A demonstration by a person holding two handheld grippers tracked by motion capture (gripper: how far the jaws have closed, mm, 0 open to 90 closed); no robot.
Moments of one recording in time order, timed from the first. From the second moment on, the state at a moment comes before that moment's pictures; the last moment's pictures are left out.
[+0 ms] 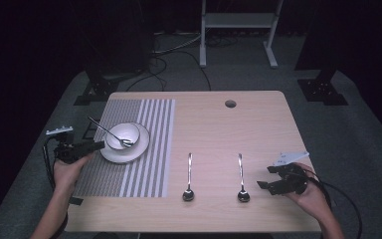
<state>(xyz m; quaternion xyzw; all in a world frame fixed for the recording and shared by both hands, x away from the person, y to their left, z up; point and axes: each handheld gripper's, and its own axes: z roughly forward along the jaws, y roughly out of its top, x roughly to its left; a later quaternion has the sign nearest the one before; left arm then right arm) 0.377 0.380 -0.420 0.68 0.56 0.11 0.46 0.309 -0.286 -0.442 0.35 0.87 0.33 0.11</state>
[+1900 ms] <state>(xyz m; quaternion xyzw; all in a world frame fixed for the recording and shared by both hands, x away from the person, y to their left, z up) 0.333 0.276 -0.403 0.76 0.44 0.10 0.47 0.306 -0.291 -0.440 0.35 0.87 0.33 0.12</state>
